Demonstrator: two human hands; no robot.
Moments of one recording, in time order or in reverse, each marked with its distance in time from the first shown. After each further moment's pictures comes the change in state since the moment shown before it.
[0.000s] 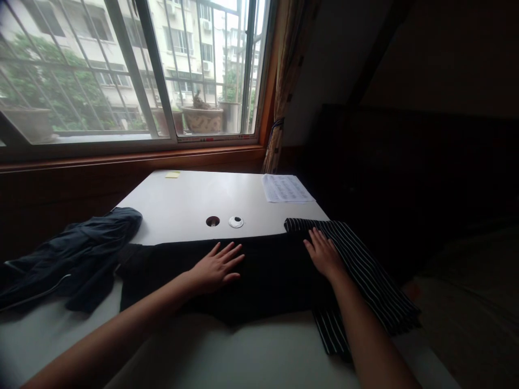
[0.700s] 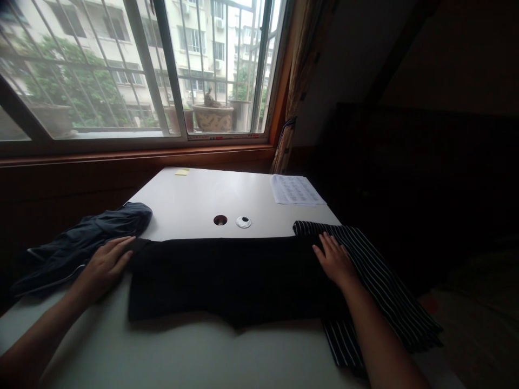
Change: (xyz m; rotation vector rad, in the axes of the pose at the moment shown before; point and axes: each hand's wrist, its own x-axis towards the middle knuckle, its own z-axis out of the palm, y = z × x) left_hand -0.241 -0.130 -0.049 0.101 0.526 -0.691; right_hand 0.000 0.000 -0.001 -0.030 0.037 0.001
